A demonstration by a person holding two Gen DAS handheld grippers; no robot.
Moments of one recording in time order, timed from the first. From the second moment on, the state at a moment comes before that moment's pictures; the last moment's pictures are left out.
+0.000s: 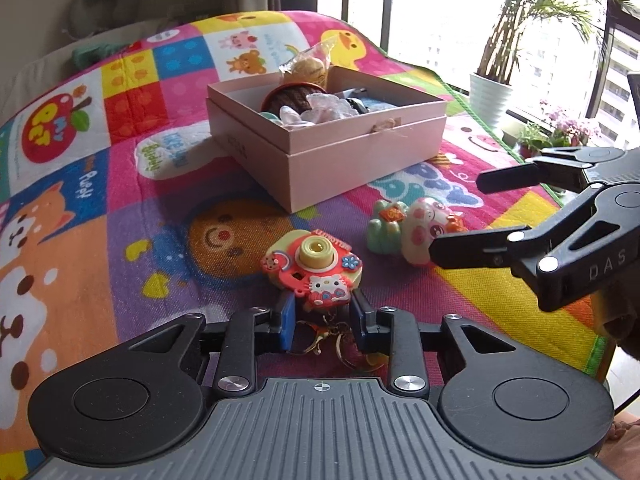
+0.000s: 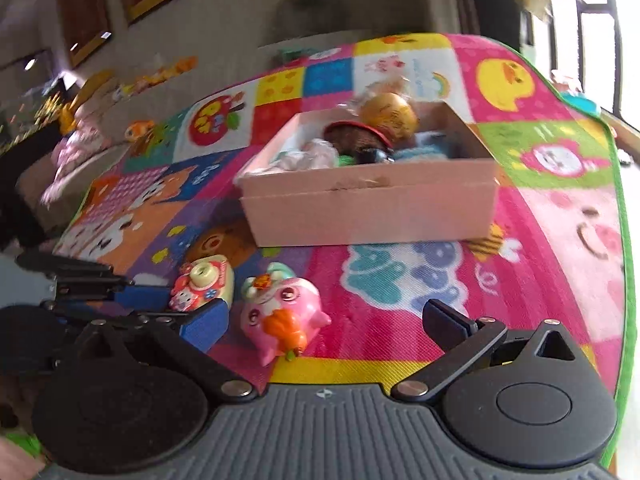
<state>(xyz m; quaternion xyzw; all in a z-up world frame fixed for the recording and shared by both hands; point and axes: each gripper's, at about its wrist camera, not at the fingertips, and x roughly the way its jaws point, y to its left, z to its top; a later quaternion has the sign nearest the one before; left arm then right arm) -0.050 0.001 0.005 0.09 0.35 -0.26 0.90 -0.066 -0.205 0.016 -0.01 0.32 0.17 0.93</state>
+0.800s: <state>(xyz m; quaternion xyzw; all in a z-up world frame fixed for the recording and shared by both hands) -0.067 0.008 0.007 0.08 0.35 -0.27 0.90 -0.086 -0.216 0.057 0.00 0.34 0.17 0.93</state>
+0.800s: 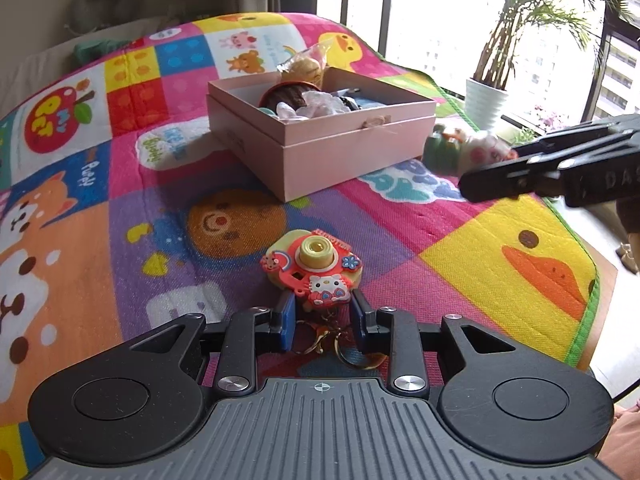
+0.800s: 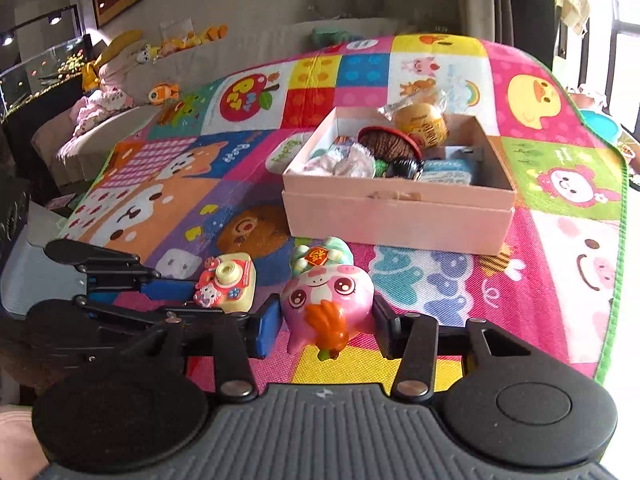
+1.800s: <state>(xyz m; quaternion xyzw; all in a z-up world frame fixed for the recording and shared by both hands) 0.031 -0.032 0.141 -0.01 0.19 -0.25 0.95 -0.129 -0.269 0.084 0.05 0.23 0.11 0.96</state>
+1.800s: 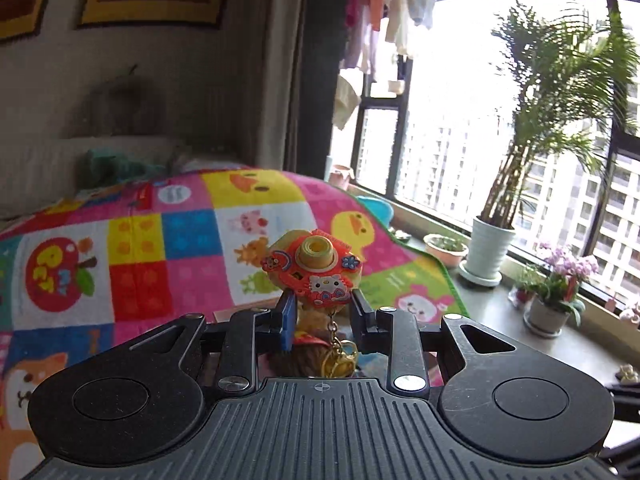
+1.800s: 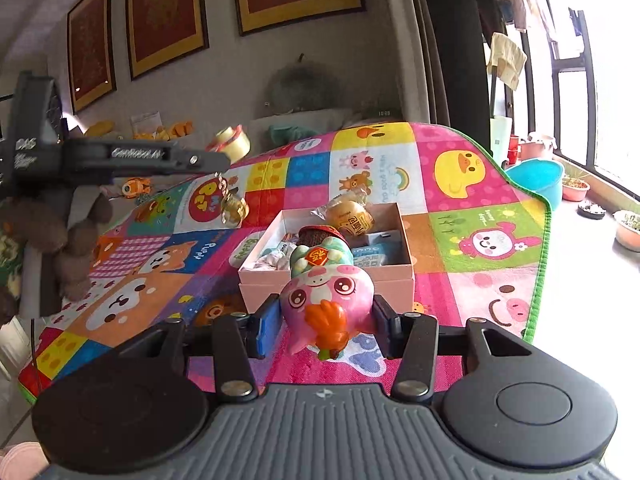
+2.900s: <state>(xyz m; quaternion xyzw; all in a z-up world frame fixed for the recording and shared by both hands) 0.061 -0.021 0.071 -0.05 0.31 -0.21 0.93 -0.013 -0.257 0.100 0.04 0.30 0.09 0.95</state>
